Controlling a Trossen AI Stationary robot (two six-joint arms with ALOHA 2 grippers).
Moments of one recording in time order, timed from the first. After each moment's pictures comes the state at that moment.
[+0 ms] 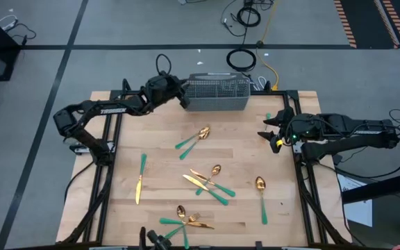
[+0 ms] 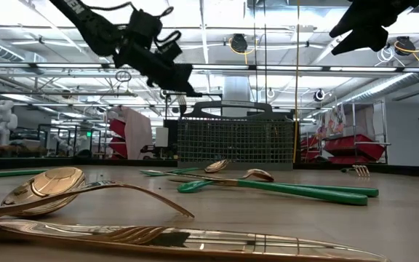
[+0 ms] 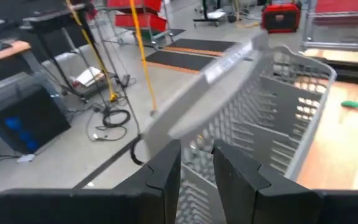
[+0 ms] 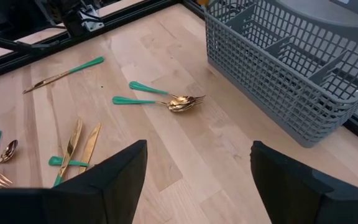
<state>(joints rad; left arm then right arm) 0.58 1.53 0.90 0.40 -0.18 0.17 0.03 0.70 0.85 -0.75 0.37 0.46</state>
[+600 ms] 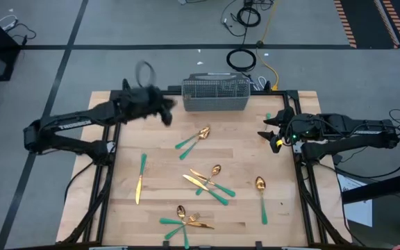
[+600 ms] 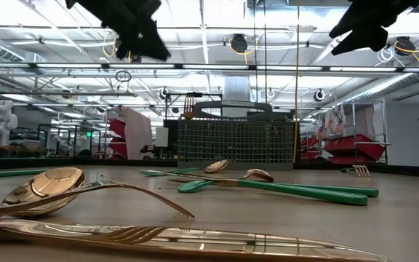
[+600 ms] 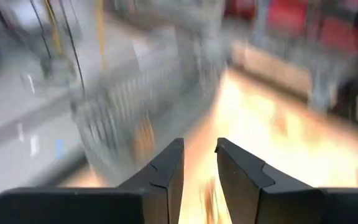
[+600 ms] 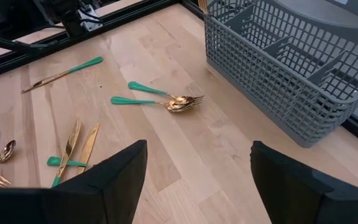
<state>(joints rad) 0.31 1.12 0.94 -0.30 -0.19 -0.25 0.03 0.70 0.85 -0.75 0.37 0.46</state>
